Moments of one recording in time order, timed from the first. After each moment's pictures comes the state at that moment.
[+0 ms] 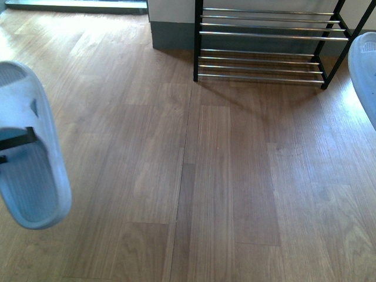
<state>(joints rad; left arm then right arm) -0.12 1.43 0.41 0.25 -0.37 -0.36 -0.21 1.66 0.39 0.84 -0.29 -0.06</state>
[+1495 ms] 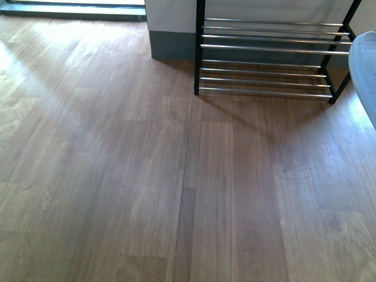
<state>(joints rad) -0.19 0.63 0.35 -0.29 -0.45 -0.30 -0.21 1.66 0.39 0.84 -0.29 -0.06</state>
